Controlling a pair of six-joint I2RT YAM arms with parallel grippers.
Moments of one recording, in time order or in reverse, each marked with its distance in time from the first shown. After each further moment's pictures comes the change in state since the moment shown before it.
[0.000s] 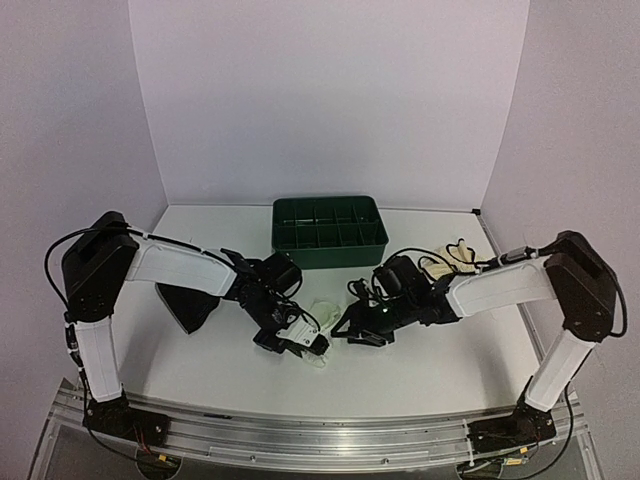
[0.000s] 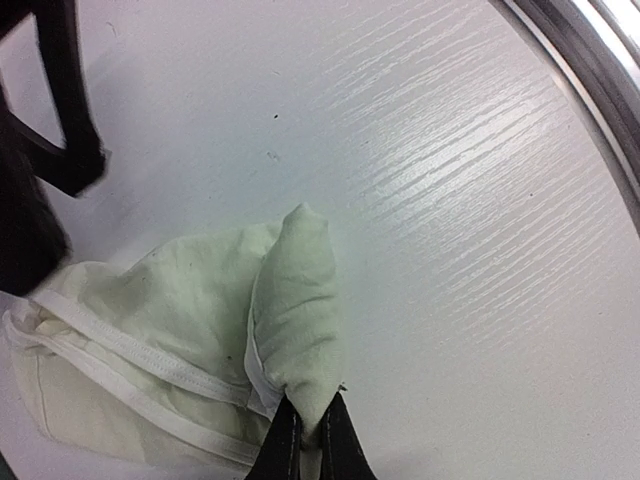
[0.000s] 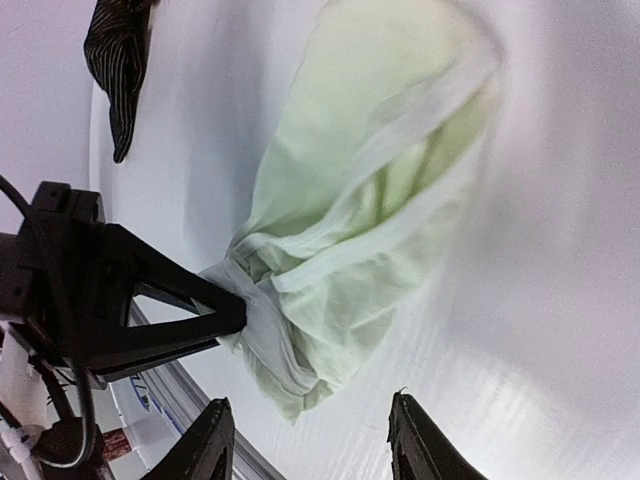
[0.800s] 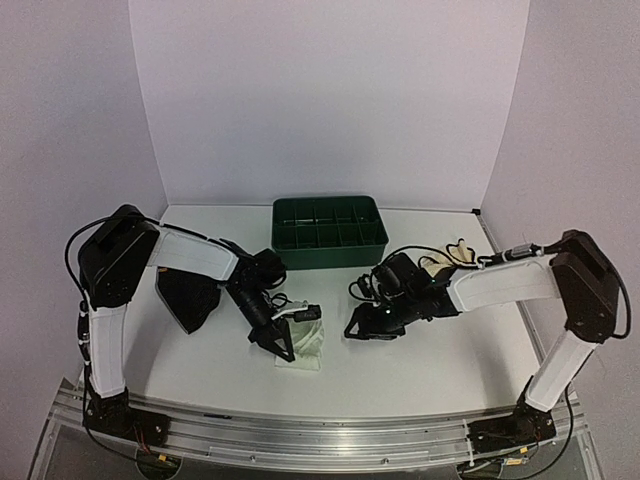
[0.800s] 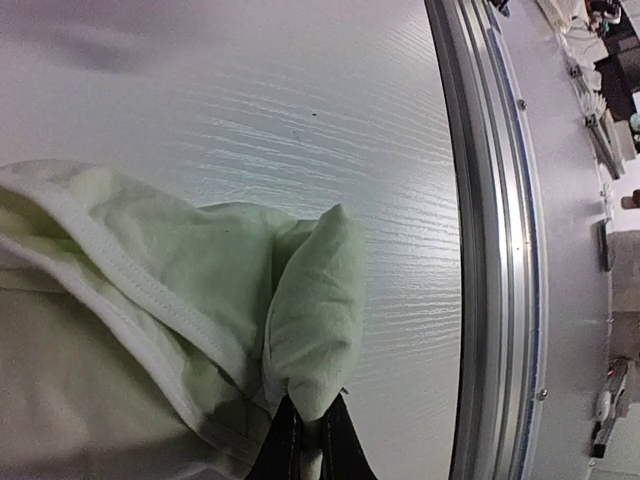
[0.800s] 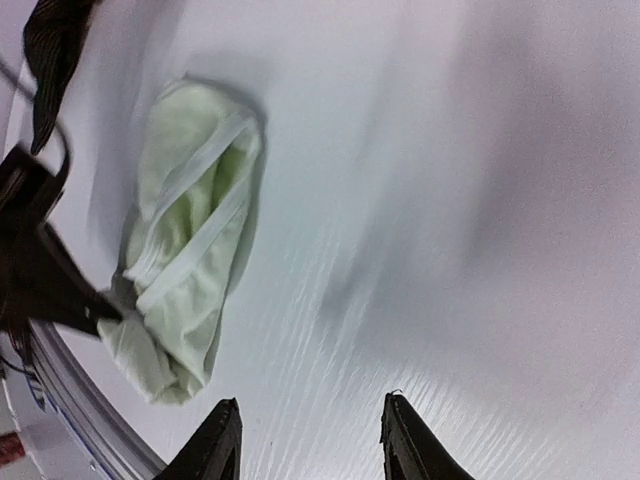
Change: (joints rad) left arm 0.147 0.114 0.063 -0.195 0.380 -0.517; right arm 0.011 0.007 0.044 -0.139 0.150 -0.230
